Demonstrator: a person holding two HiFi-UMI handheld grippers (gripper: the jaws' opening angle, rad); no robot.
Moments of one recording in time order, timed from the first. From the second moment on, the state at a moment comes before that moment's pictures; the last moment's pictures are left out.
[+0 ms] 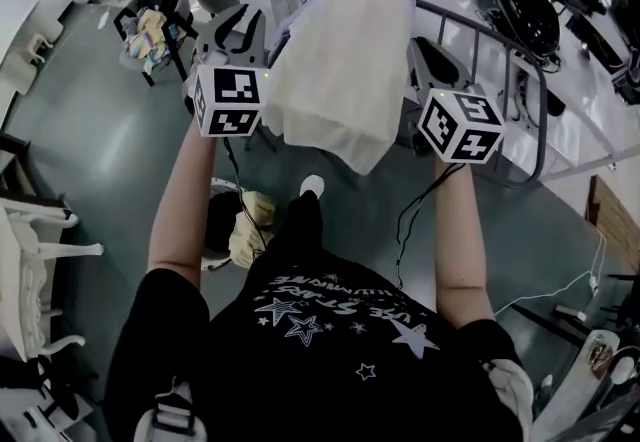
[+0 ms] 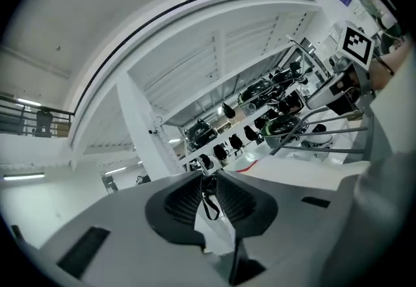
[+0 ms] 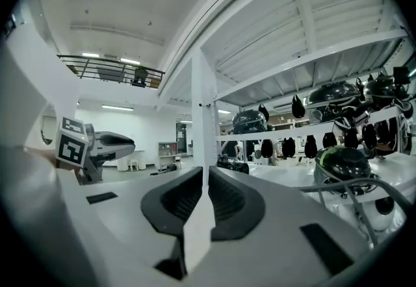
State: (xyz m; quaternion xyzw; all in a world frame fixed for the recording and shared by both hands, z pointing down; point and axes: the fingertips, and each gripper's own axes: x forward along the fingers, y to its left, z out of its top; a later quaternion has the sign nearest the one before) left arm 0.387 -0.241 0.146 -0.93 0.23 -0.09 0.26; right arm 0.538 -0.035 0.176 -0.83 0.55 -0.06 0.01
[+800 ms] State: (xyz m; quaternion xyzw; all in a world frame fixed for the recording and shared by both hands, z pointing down) left arm 0.008 -0.202 0.375 -0.85 0.43 -0.29 0.11; right arm 0.230 -0.136 0.335 -0.62 0.77 -0.15 -0.01
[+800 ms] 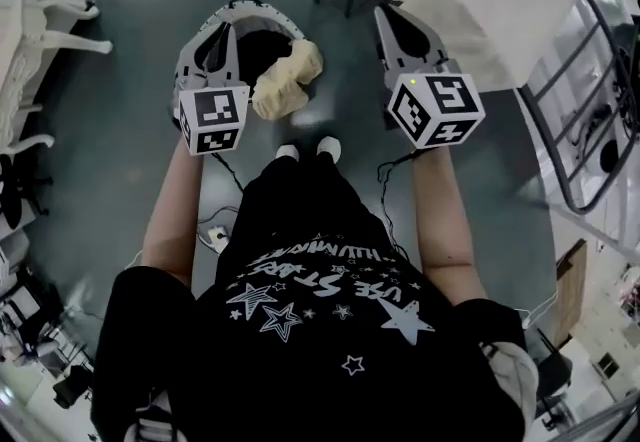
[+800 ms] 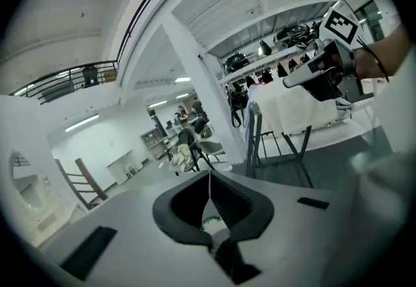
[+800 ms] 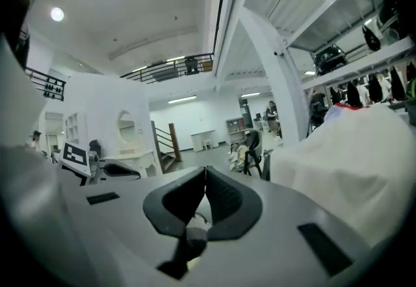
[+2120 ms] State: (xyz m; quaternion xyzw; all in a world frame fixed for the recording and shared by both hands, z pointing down) left arm -0.099 -0.003 0.923 -0.81 0.33 -0.34 -0.34; right arm 0.110 0.005 0.793 -0.62 0.68 -0.34 -0.17
